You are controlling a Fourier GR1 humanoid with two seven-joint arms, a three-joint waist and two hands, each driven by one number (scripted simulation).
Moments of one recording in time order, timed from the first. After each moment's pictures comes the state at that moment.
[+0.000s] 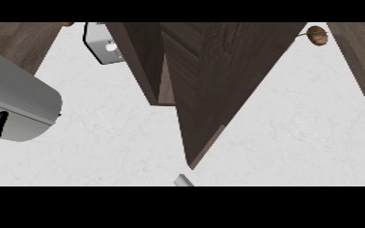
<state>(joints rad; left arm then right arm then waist) 0.39 0.77 -0.11 -2.06 0.96 0.13 -0.49 -0.47 -0.16 0.86 -2.30 0.01 -0.40 0.76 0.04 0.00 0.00</state>
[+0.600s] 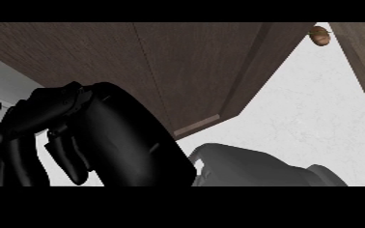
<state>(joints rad) 0.33 0.71 -0.13 -2.05 0.92 0.17 -0.46 -1.03 -0.01 0.64 -1.76 -0.23 -0.52 0.64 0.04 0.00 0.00</state>
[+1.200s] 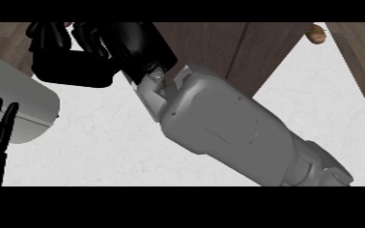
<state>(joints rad) 0.30 0.66 -0.11 -2.02 0.87 0.17 -0.43 -1.23 0.00 0.45 -1.30 -0.23 -0.36 0.43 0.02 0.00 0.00</state>
